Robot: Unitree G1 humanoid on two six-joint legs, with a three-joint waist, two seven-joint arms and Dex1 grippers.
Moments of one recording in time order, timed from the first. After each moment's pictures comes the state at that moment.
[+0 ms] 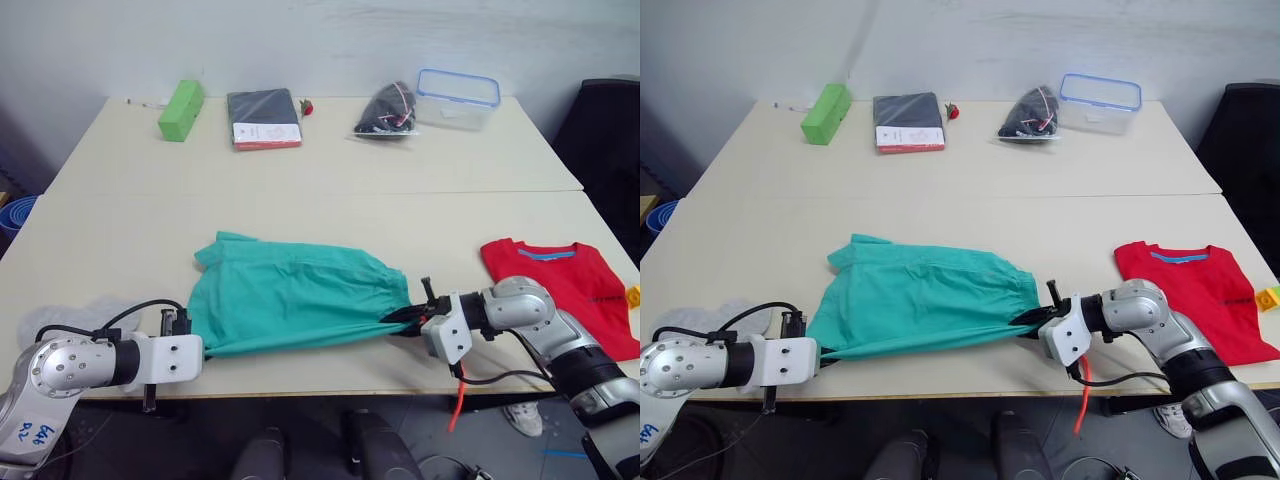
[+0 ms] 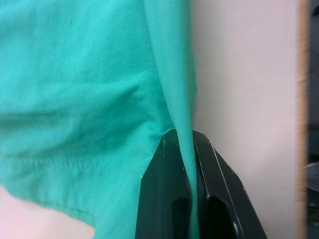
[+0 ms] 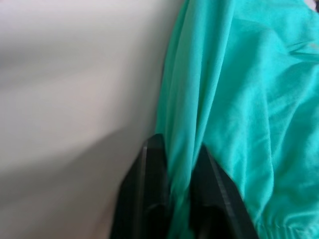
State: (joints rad) left arm 0.21 0.98 0.19 -0.36 0.04 0.07 -0.99; right arm -0.44 -0.86 0.37 0.34 0.03 -0.84 1.15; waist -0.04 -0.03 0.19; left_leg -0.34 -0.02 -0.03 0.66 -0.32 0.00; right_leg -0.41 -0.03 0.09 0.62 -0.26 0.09
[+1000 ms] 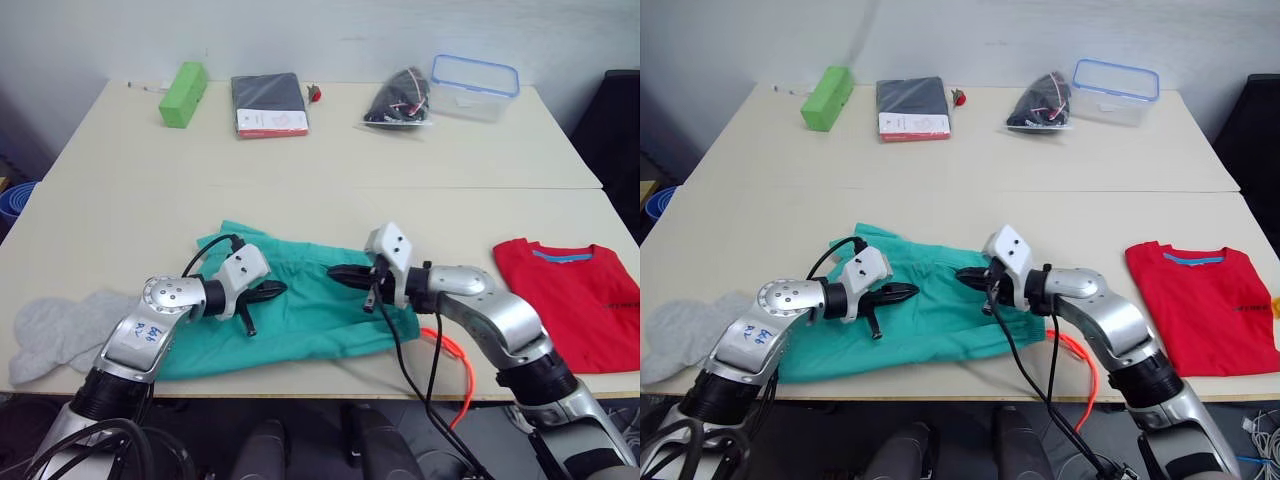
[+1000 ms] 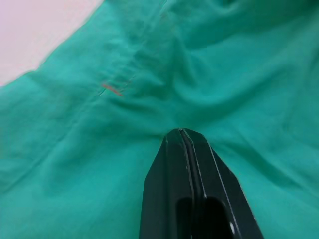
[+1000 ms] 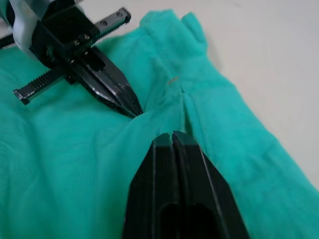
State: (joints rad) left arm -0.38 0.64 -0.18 -0.14 -0.17 0.48 -0.73; right arm -0.55 -0.51 0.36 -0.12 0.39 0.54 0.71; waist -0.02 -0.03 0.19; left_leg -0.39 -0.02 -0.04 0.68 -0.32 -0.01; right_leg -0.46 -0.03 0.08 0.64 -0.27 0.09
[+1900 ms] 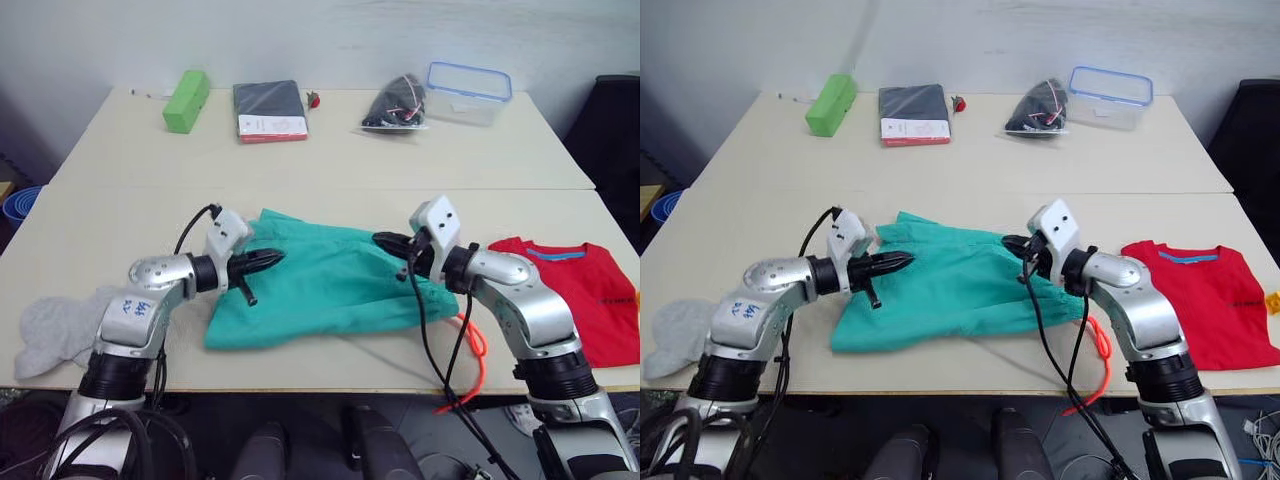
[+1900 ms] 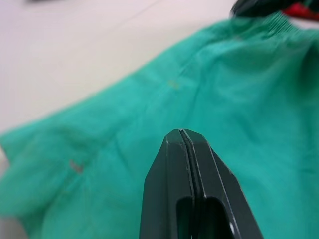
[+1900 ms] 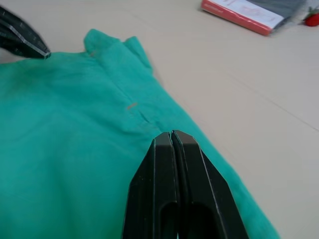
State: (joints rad) left arm -0.53 0.57 -0.04 -0.08 -0.31 0.55 -0.83; right arm -0.48 -0.52 0.13 -0.13 0.32 0.50 0.71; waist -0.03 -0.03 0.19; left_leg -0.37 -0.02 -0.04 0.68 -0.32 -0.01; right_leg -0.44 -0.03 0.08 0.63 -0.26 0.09
